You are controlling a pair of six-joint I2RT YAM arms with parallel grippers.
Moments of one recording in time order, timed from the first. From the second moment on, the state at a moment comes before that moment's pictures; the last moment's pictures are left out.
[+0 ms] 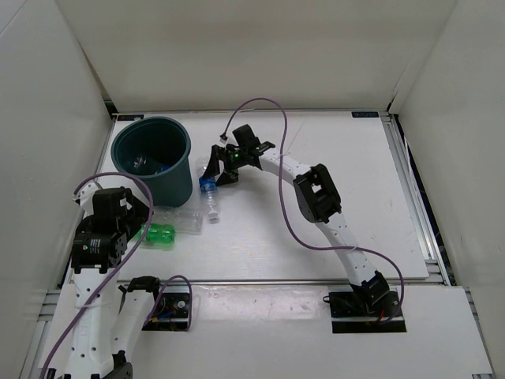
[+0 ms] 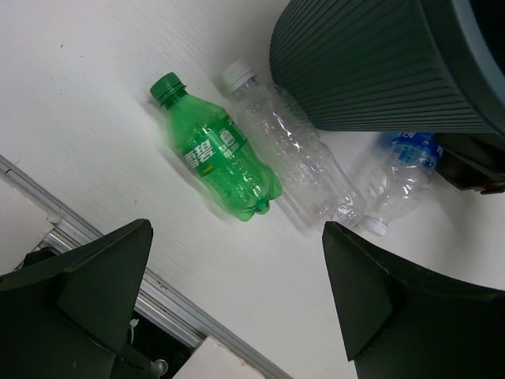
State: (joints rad) left arm 0.00 0.65 0.99 -1.13 -0.34 -0.73; right arm 0.67 2.63 2.22 -0.35 -0.80 0.71
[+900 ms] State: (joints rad) left arm 0.00 0.74 0.86 -1.19 -0.35 -1.17; right arm 0.58 2.21 2.43 -0.40 -0.65 0.71
